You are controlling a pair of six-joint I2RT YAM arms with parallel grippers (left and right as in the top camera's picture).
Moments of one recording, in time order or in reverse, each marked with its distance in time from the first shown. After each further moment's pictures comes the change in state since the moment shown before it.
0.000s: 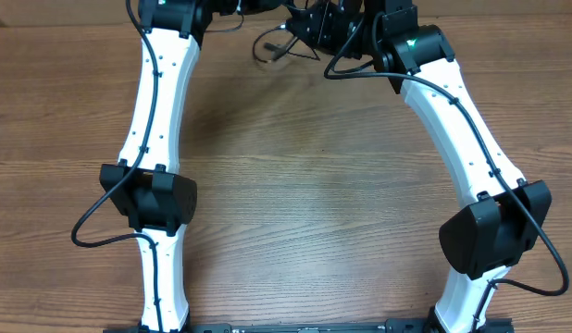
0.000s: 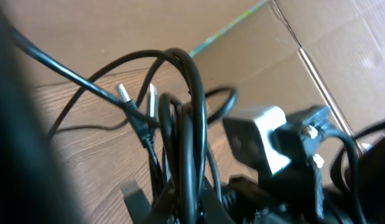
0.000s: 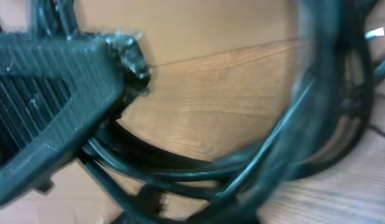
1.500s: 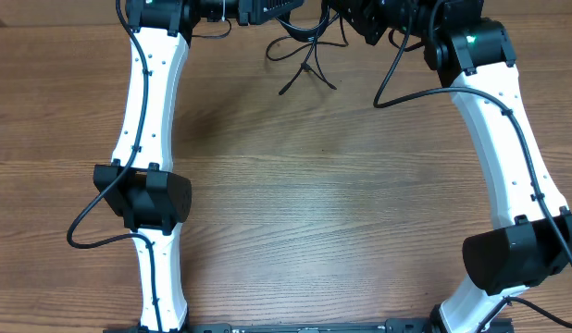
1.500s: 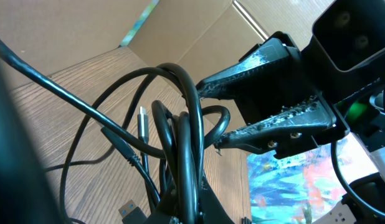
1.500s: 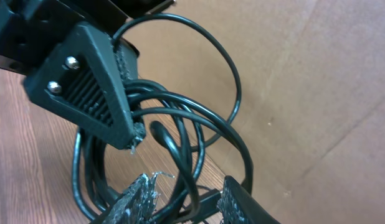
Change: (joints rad) left arm 0.036 0.000 0.000 -0.077 0.306 0.283; right arm -0.126 -0.117 -0.002 0.066 -0.104 -1.053
